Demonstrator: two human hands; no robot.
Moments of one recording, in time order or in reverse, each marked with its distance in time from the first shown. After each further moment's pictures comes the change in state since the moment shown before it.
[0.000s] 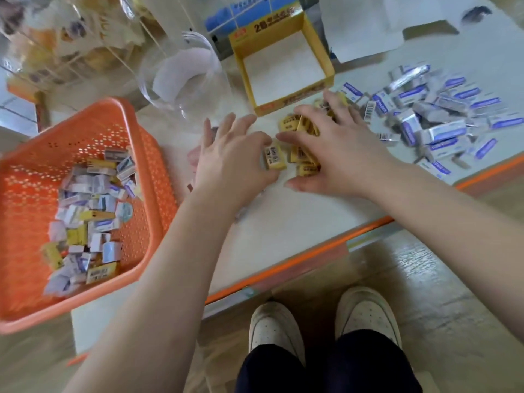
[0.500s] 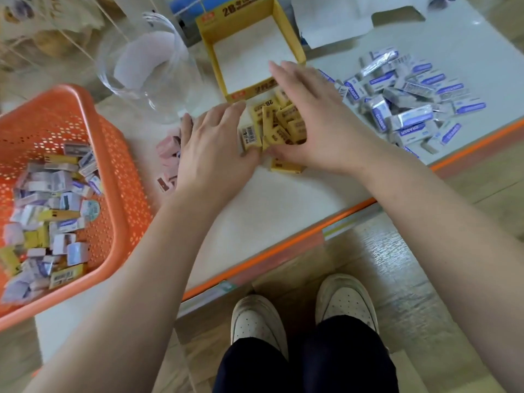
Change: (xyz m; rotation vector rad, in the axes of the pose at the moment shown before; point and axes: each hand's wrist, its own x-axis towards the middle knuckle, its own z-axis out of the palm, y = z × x) left_hand -0.004 0.011 0.013 -0.179 0.182 -0.027; right_hand -0.006 0.002 -0.017 0.389 0.129 0.080
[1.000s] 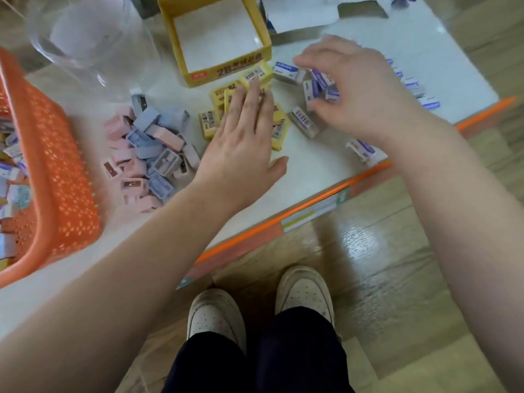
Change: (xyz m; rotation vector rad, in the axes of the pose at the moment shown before) left_hand -0.007 0.057 0.036 0.081 -0.132 0.231; right_hand -0.015 0.049 -0.050 -0.250 0.076 0.023
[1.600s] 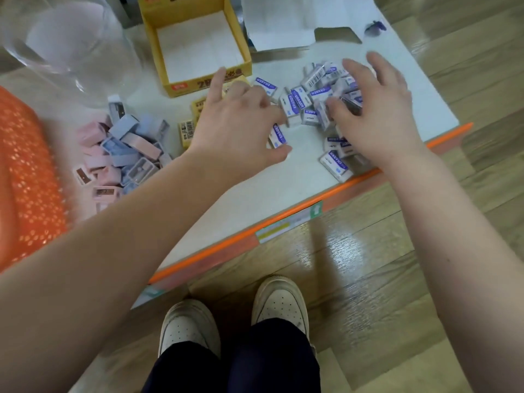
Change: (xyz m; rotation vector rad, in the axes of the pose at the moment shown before) left_hand 0.039 0.013 -0.022 0.161 0.053 0.132; right_hand -0.023 0.046 0.003 0.060 0.187 0.367
